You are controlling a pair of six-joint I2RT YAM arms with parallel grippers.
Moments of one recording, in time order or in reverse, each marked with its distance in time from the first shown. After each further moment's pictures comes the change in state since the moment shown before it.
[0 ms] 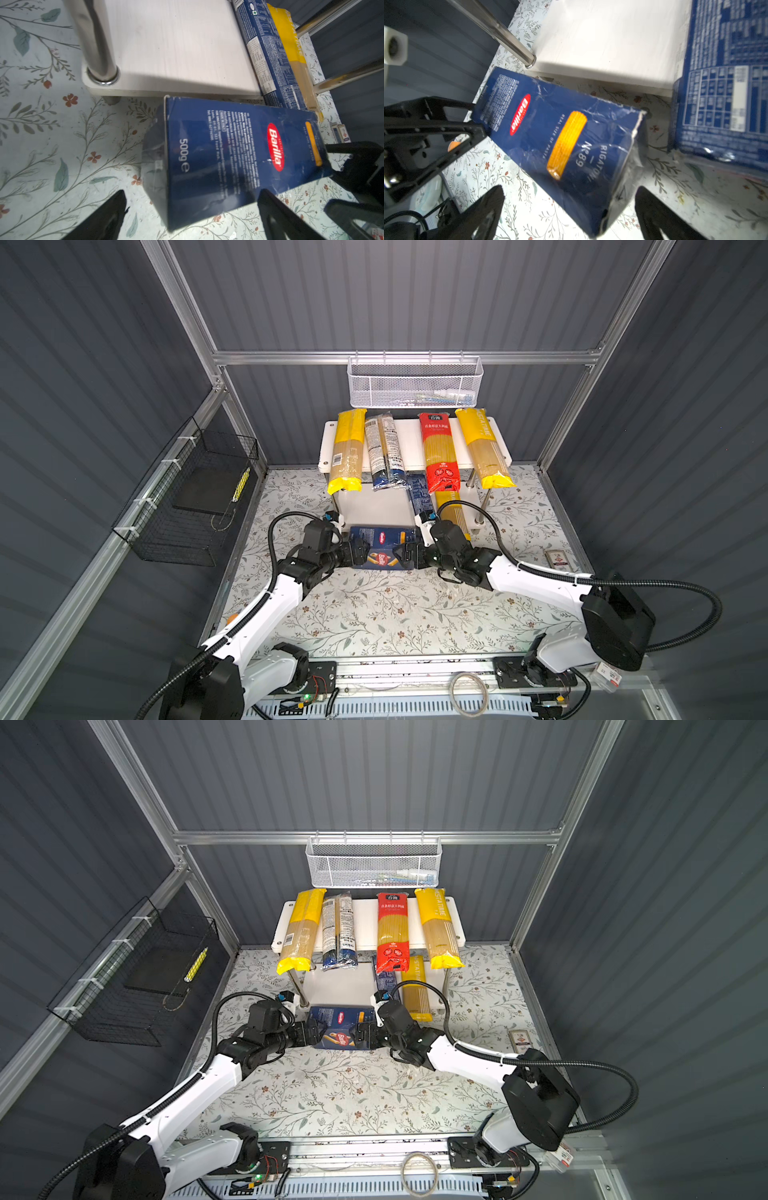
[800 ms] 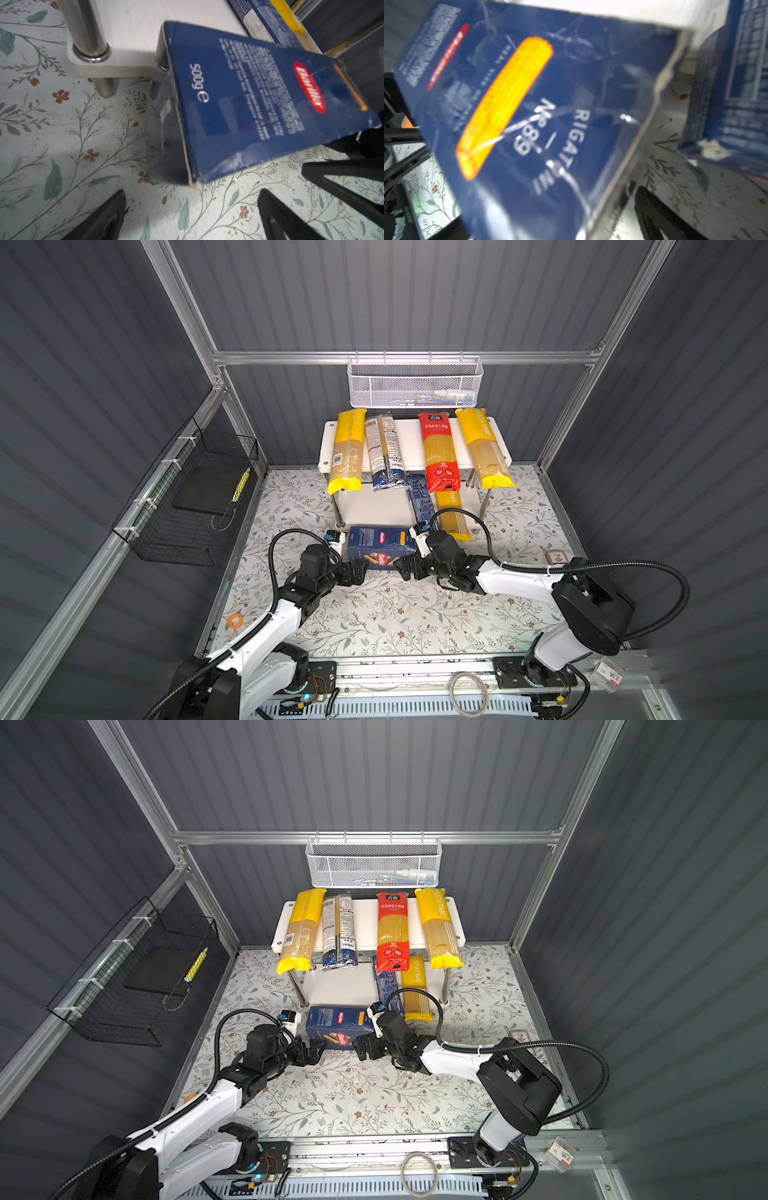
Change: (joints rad) left arm 0.000 -0.031 -0.285 0.340 0.029 0.132; right arm -0.001 0.127 -0.062 0.136 0.006 -0.129
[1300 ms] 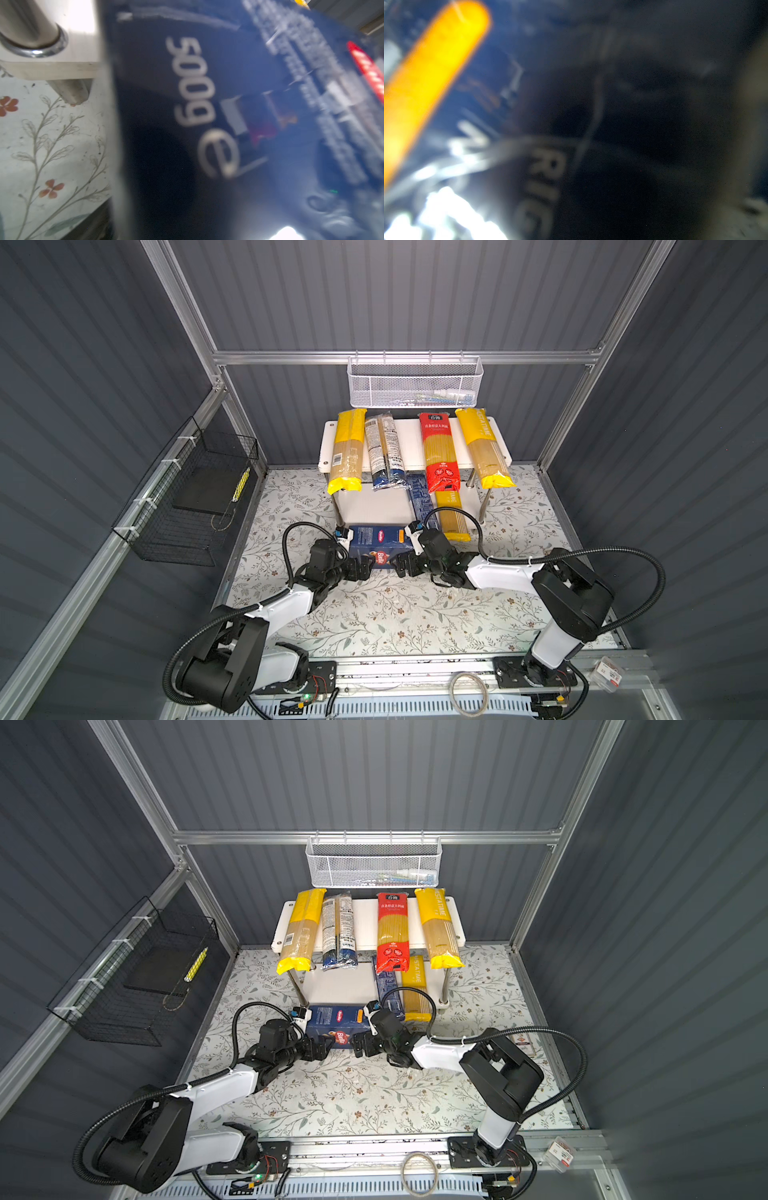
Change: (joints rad) left arm 0.001 0.234 0.013 0.225 0.068 0.001; right arm 0.002 0.108 0.060 0.025 0.016 0.006
